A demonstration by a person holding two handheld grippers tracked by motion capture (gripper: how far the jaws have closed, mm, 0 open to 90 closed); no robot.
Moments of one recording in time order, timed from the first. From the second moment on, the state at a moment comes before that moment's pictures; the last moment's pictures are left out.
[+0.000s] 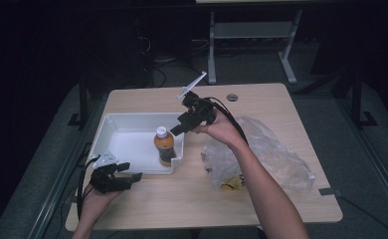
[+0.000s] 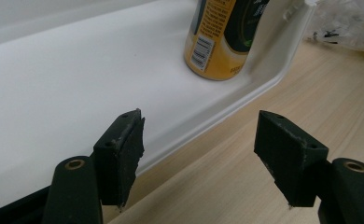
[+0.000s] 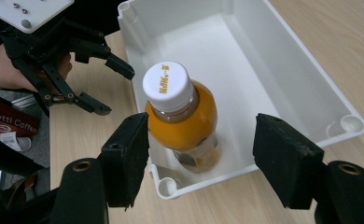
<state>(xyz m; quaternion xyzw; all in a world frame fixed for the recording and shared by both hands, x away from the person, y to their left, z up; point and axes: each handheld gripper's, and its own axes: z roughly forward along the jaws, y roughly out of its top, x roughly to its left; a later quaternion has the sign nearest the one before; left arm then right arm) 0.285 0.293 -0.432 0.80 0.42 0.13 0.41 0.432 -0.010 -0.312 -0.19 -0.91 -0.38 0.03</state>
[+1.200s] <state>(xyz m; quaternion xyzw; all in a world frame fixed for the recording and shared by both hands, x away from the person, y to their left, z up) 0.285 0.292 -0.432 0.80 0.42 0.13 0.41 0.433 -0.049 -0.309 -0.23 -0.89 -0.39 0.02</state>
